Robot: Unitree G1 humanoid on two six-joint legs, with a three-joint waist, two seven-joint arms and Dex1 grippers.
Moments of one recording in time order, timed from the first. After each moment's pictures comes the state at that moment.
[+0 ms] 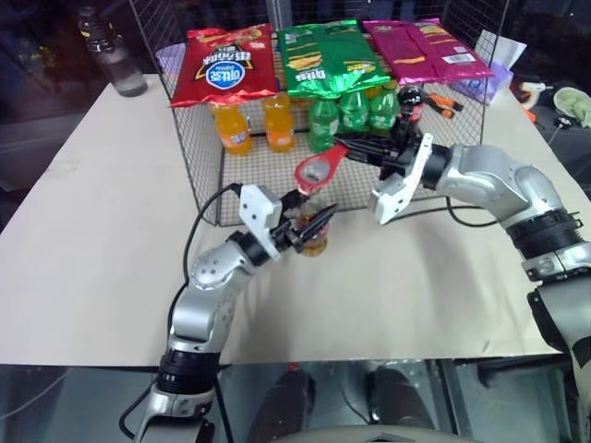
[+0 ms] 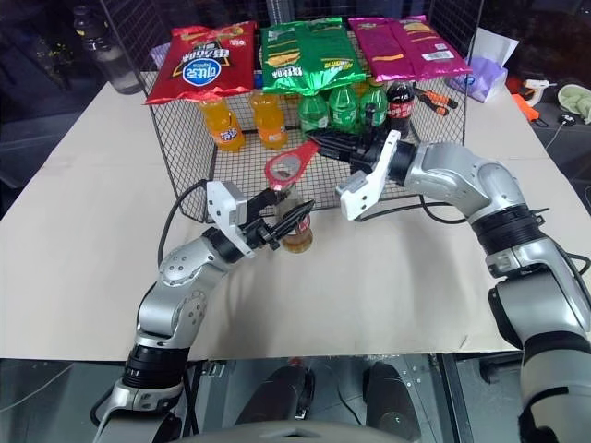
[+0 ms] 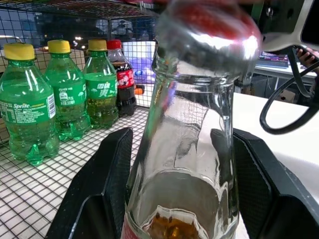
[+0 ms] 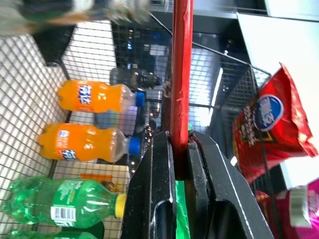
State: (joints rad) left arm -0.26 0.28 -0.04 -0.22 -0.36 0.16 -0.68; right arm -1.00 -0.61 0.35 0.46 -0.66 -0.93 0.18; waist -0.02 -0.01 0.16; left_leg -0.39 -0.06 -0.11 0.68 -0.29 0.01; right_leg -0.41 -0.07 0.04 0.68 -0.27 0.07
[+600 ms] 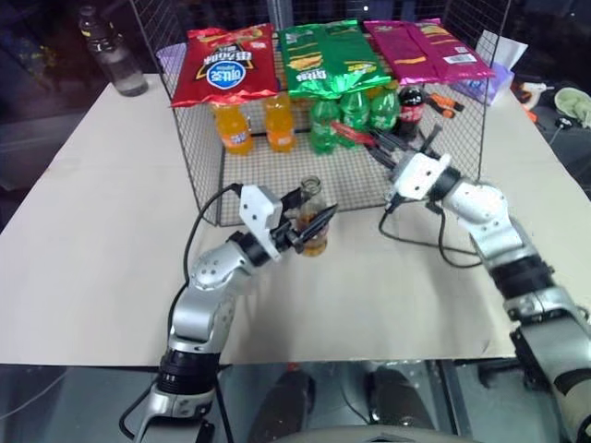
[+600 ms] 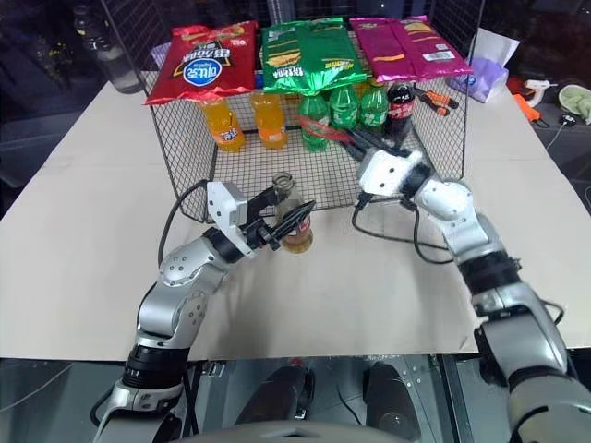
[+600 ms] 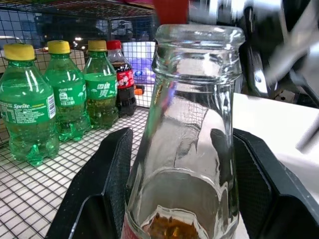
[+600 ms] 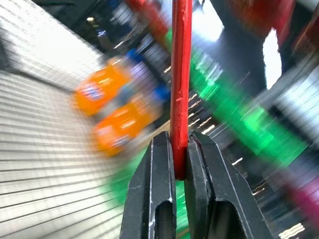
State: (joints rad) left arm -0.26 0.28 -0.04 -0.22 -0.36 0.15 -0.68; right arm -0.64 -0.49 0.25 0.26 0.08 -0.39 0.56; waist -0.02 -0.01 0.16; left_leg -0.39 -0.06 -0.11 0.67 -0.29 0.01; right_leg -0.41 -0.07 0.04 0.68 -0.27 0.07
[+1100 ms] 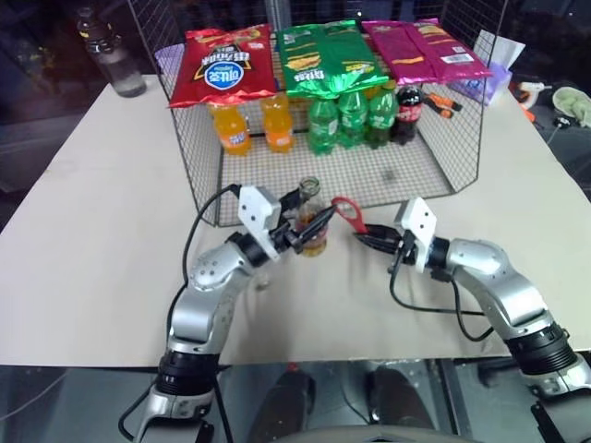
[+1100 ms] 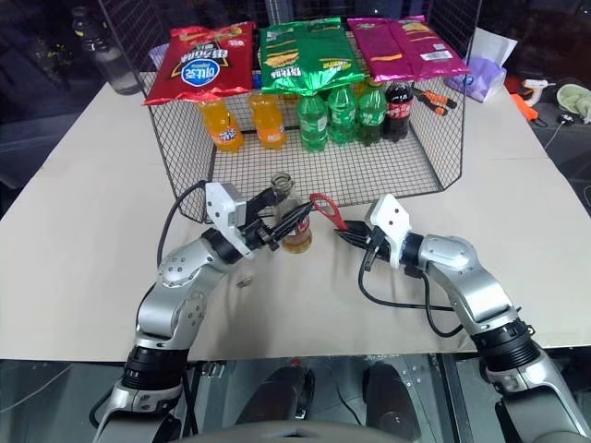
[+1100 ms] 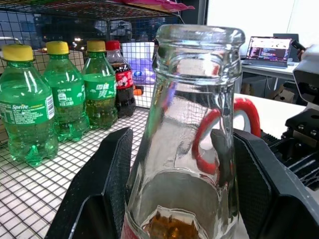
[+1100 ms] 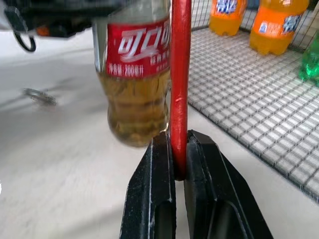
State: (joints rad) left arm -0.25 0.28 -0.05 -0.23 -0.36 0.15 -0.69; right arm -0.36 -0.50 0.25 -0.15 0.36 0.27 0.73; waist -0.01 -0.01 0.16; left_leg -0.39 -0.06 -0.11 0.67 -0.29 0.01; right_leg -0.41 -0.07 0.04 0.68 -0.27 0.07
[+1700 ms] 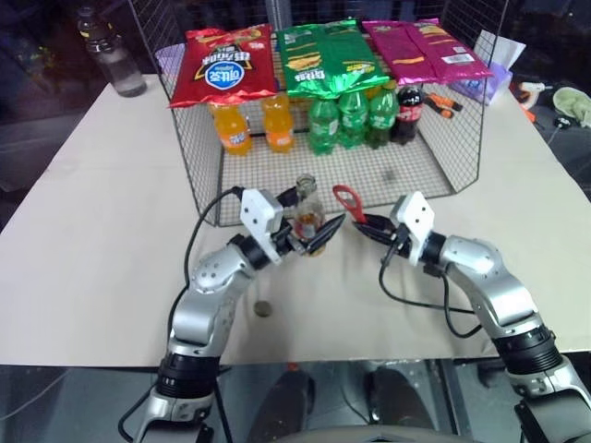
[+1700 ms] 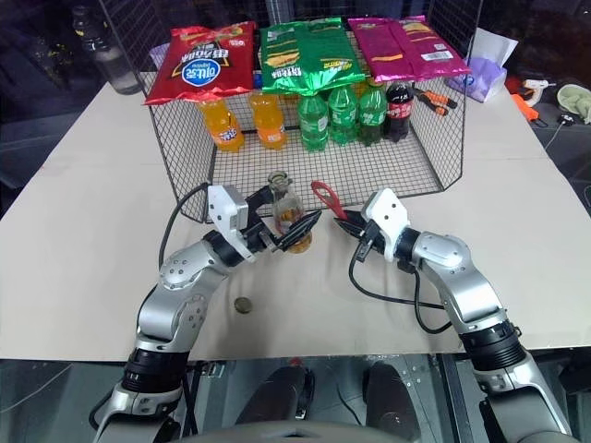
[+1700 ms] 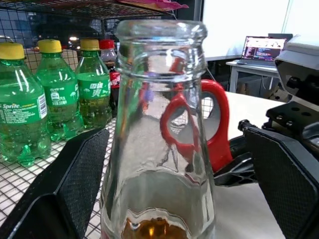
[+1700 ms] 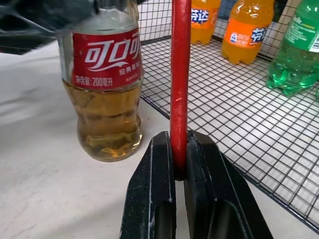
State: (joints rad) left arm -0.23 0.29 -0.05 -0.26 -0.36 0.15 -0.69; right arm -0.36 -0.44 0.20 -0.14 0.28 0.27 0.70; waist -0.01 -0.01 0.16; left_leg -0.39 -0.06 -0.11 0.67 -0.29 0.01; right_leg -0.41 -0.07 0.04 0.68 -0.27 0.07
